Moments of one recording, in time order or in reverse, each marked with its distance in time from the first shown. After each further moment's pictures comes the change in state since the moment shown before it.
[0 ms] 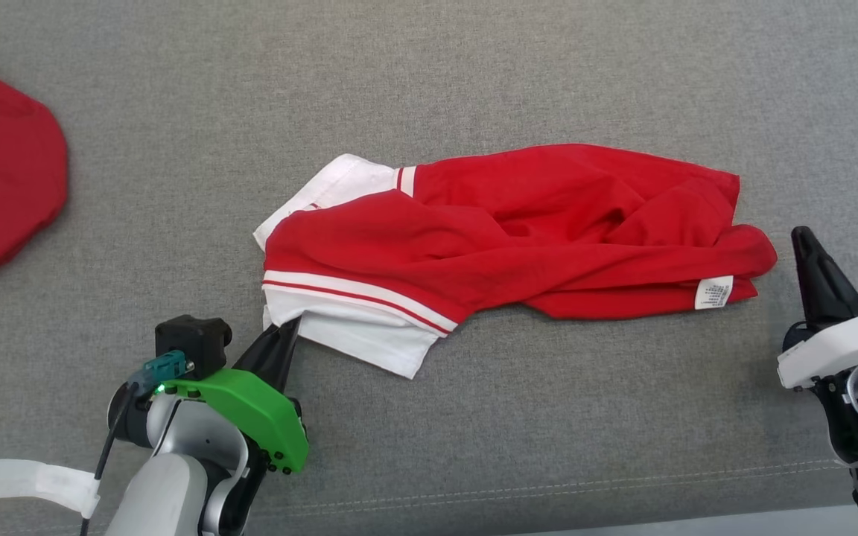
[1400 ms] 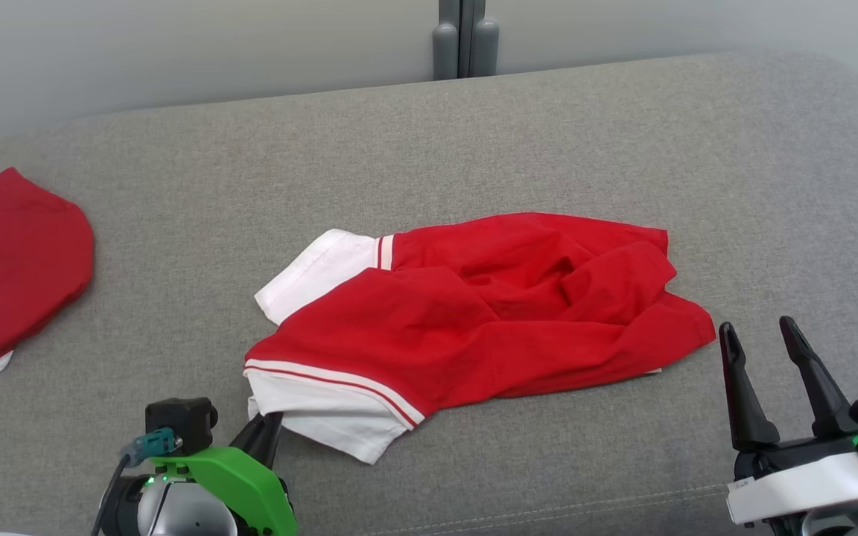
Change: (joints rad) left arm 0.188 0.033 0.011 -0.059 -0.057 0.077 0.047; right arm 0.457 0.275 -0.170 -0.599 -0.345 0.000 0.081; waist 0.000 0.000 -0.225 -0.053
